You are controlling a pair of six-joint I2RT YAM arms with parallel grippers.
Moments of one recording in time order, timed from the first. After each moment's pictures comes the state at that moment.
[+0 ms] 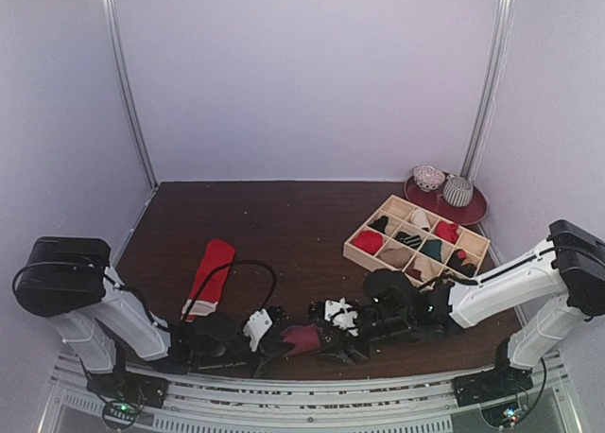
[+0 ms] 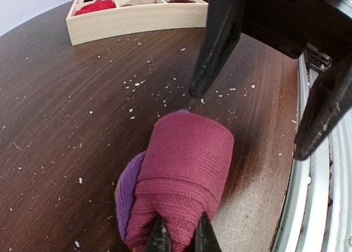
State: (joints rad) left arm -1.31 1.69 0.32 0.91 -0.13 -0.21; right arm 1.15 1.53 0.61 0.30 -0.25 -0.22
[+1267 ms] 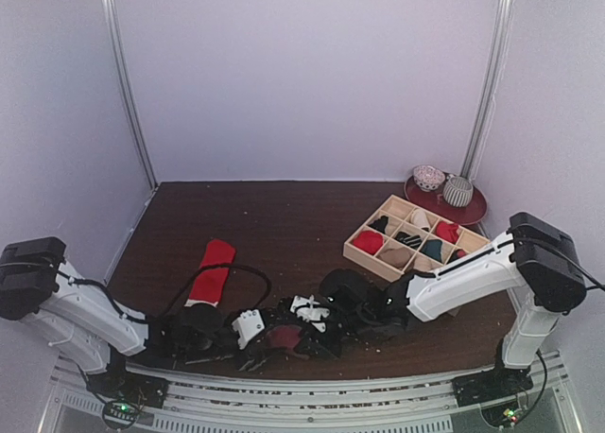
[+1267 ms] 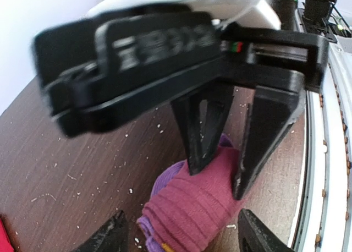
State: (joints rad) left arm -1.29 1.44 0.29 0.71 -0.20 0.11; right arm 1.18 1.77 0.88 0.06 -0.21 0.02
